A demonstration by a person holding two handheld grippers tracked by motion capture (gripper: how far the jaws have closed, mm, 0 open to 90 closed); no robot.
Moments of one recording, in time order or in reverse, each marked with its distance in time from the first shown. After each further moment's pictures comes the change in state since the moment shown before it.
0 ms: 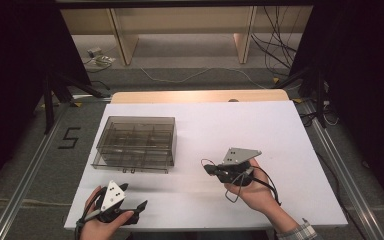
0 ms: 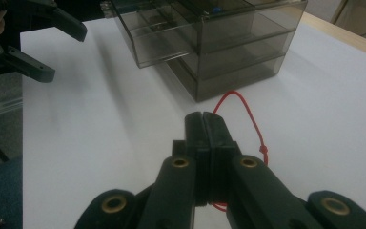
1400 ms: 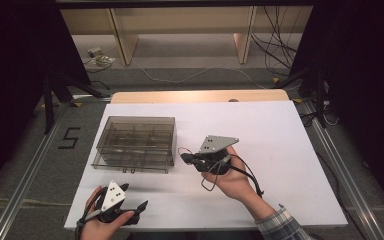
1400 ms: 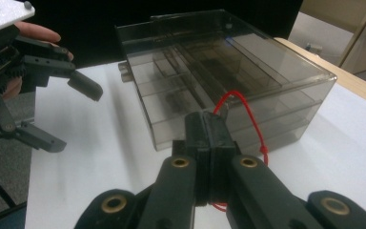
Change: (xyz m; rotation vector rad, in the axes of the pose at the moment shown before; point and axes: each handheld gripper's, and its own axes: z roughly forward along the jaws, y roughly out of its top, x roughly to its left) left arm -0.001 0.000 0.001 -0.002 -0.005 0.001; right arm 0.011 0.054 0.036 -0.086 0.045 -0.032
